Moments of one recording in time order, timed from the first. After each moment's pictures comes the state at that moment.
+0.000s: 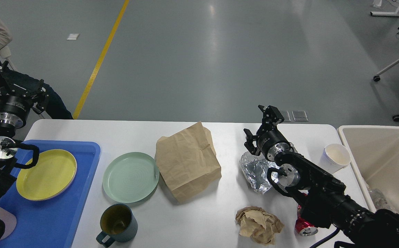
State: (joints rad) left arm -0.81 0.41 -0.85 -0.27 -0.16 -0.48 -0.32; right arm 0.66 -0.01 0.72 0.56 -0.25 0.04 0.28
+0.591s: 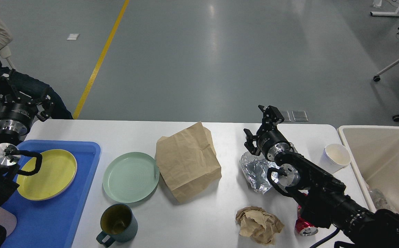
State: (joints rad) left arm -0.78 0.40 -0.83 -0.27 -0.16 -0.49 -0.32; right arm 0.66 -0.01 0.72 0.56 -0.25 0.04 0.28
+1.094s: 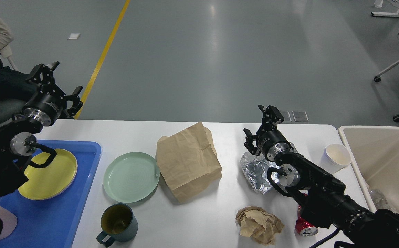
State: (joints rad) left arm -0.96 0.41 -0.27 -0.29 -0.15 -0.49 -0.28; right arm 0.66 -0.01 0.72 0.56 -0.25 0.04 0.28
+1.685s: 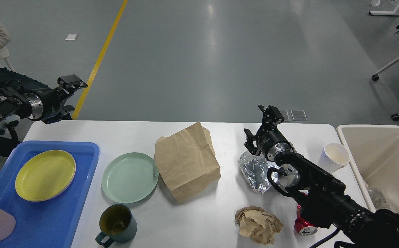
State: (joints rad) left arm -1.23 0.47 0.68 -0.37 -0.15 -0.45 -0.18; right arm 0.66 -0.01 0.72 0.56 -0.25 0.04 0.28
